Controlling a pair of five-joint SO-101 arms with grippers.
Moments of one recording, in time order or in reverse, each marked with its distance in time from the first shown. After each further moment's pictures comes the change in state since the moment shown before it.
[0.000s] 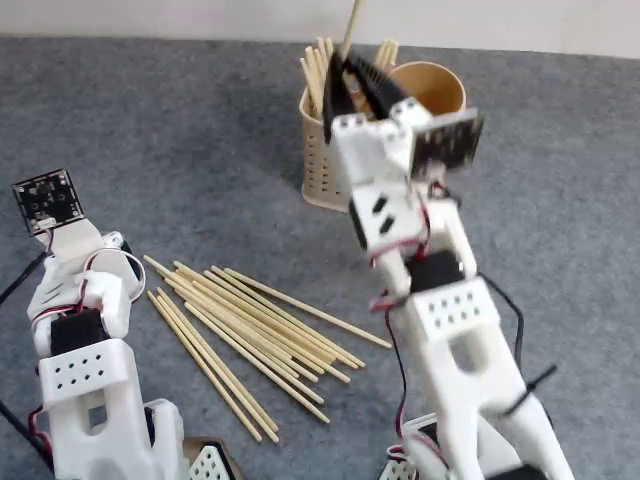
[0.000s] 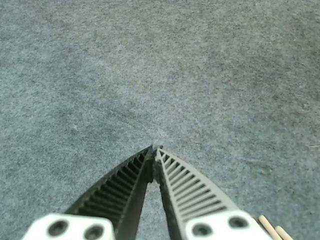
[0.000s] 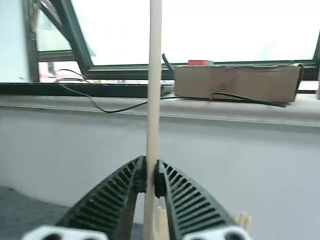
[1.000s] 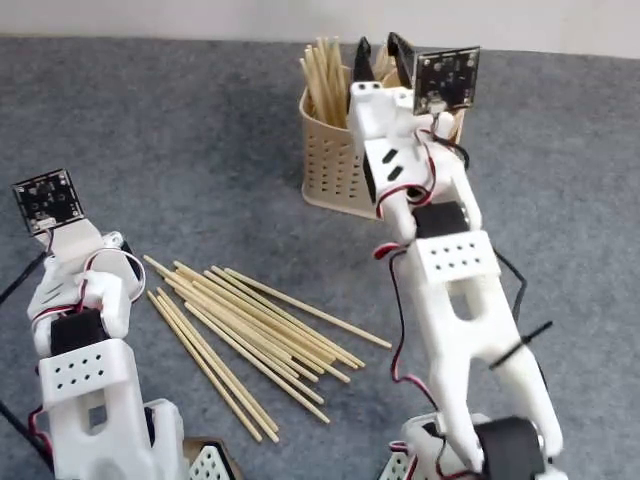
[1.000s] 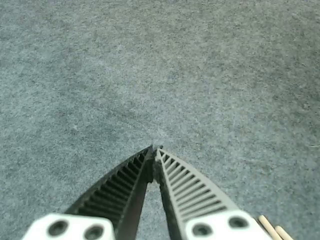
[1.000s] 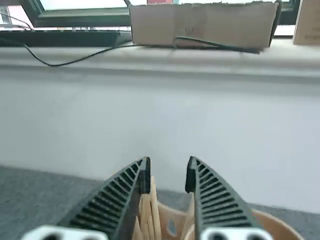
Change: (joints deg) left arm 0.0 0.0 0.0 0.0 0.0; right arm 4.6 8.9 -10.2 15.2 0.0
